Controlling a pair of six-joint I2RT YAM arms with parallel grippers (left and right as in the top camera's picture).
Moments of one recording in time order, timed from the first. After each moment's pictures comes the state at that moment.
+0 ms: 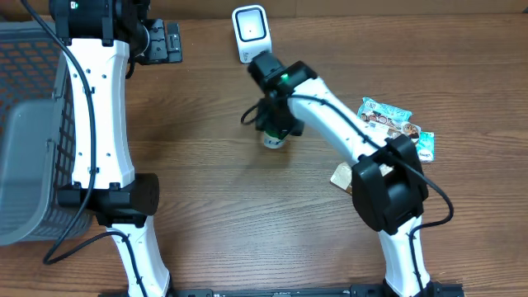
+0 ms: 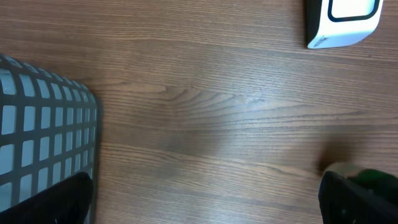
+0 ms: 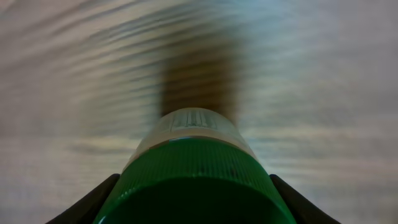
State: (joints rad) left arm -0.06 2.15 2.70 -1.69 -0.11 -0.18; right arm 0.57 2.21 1.90 -1.12 0.00 0.77
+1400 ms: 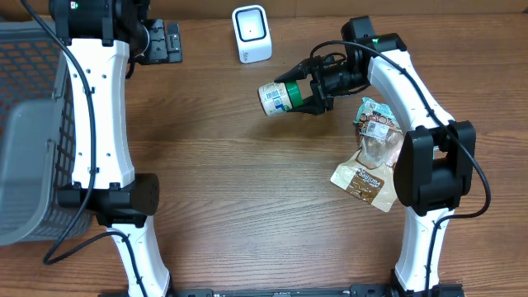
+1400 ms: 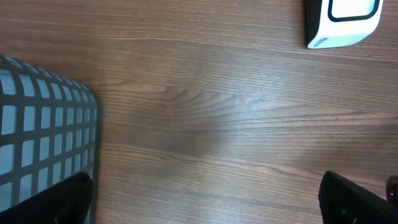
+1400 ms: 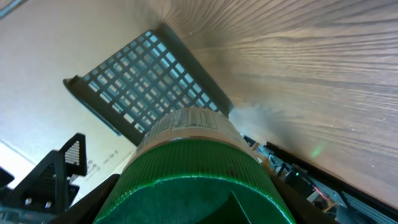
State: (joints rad) left arm -0.06 2.15 2.70 -1.69 -0.11 -0.18; right arm 0.18 2.21 1.90 -1.08 -1.16 0.85
